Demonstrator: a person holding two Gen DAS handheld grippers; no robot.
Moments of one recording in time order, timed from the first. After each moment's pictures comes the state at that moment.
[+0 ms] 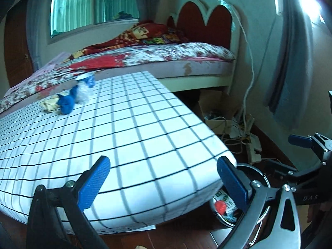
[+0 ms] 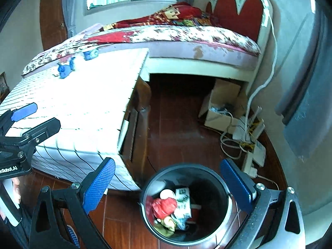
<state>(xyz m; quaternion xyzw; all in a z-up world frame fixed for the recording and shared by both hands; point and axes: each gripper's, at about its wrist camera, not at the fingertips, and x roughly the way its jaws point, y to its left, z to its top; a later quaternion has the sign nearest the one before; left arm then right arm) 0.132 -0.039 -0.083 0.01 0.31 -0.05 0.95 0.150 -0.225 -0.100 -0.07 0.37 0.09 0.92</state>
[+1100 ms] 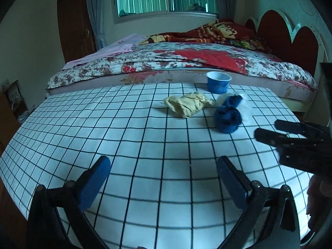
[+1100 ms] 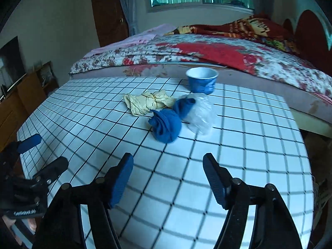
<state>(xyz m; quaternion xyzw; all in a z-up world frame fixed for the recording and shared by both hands) 0.209 0.249 -0.071 -0.03 0.33 0.15 0.93 0.332 0.116 -0.086 -0.07 0.37 0.30 0.88</state>
